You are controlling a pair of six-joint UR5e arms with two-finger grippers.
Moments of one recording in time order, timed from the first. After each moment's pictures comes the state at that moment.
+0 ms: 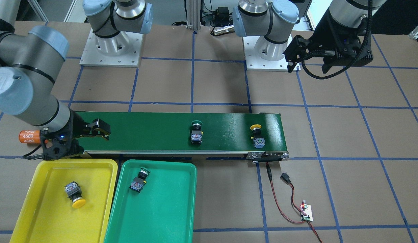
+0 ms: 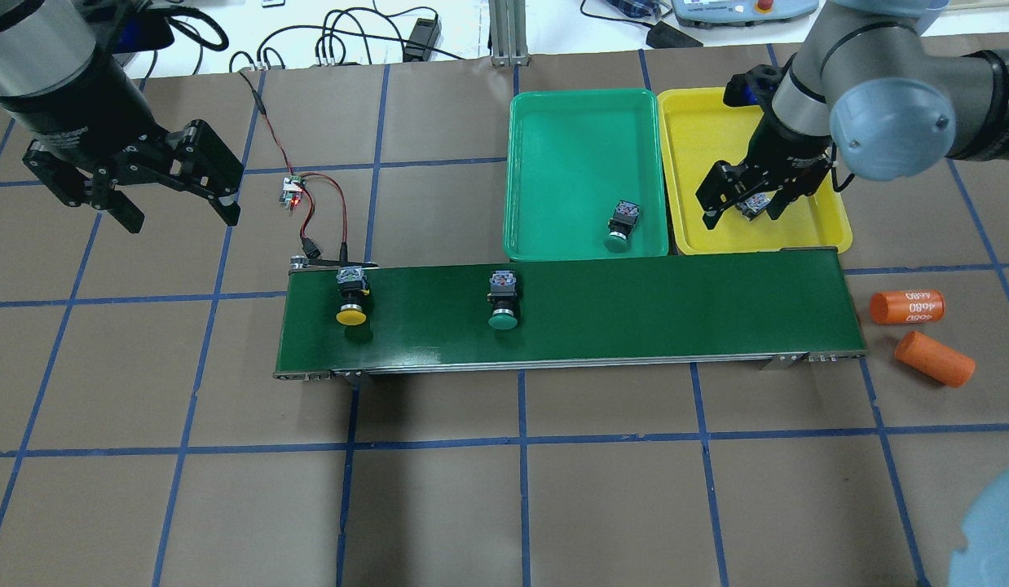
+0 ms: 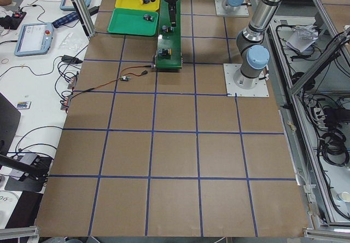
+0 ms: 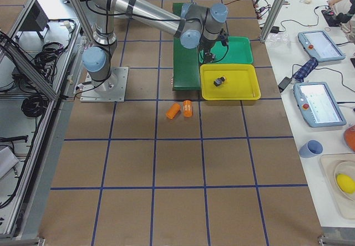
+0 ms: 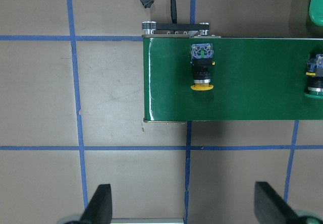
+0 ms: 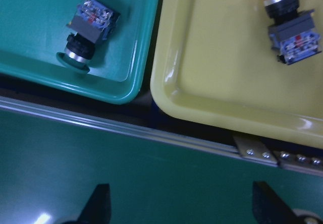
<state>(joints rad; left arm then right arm) -1.45 -1.53 -1.51 -1.77 1.57 0.10 1.45 -1.31 1.71 -1.83 -1.48 -0.33</state>
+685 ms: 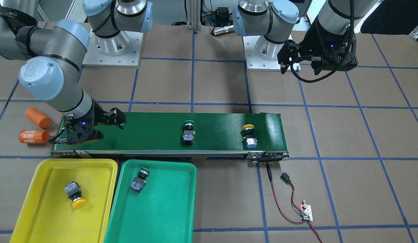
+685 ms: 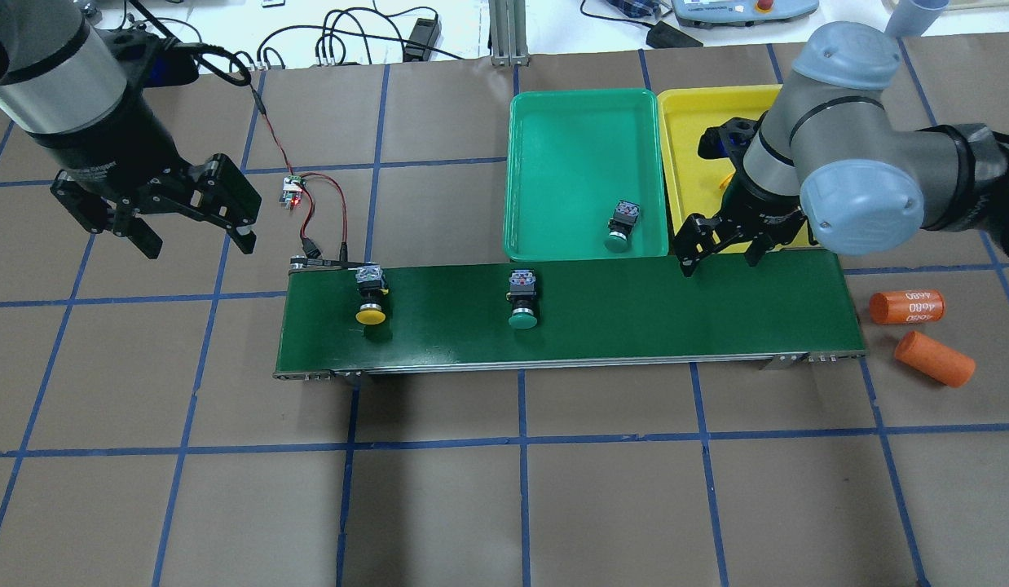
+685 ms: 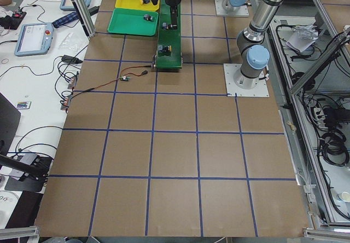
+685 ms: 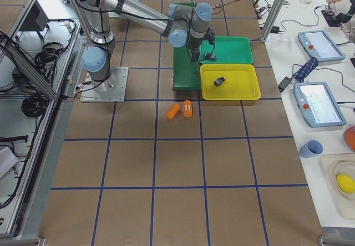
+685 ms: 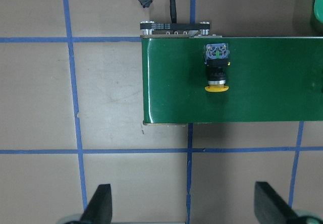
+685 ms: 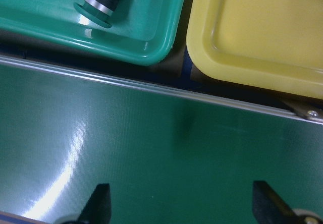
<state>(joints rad) -1.47 -1.51 -1.60 -1.74 1.58 0.10 1.48 -1.37 1.86 -1.94 -1.47 -0.29</state>
